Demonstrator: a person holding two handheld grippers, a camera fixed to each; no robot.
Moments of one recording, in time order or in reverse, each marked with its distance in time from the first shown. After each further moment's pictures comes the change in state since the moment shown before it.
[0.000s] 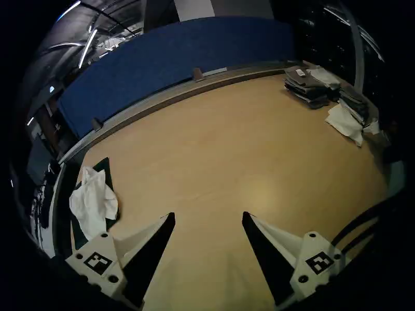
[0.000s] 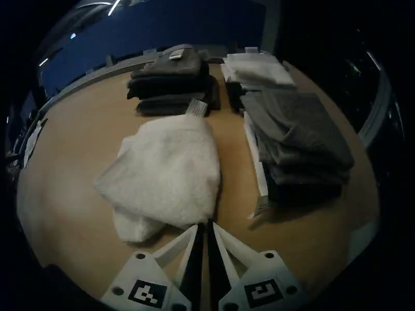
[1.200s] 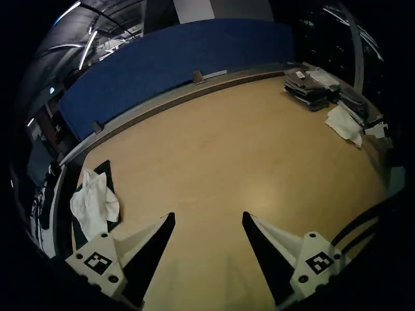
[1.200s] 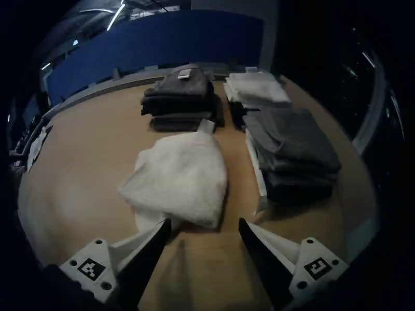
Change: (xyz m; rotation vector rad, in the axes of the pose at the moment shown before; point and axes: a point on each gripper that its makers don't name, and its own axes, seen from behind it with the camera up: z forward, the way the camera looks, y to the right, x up) left arm 0.004 -0.002 -0.005 0.001 0.013 0.002; right arm 0.011 -0.017 -0.032 0.004 0.102 0.006
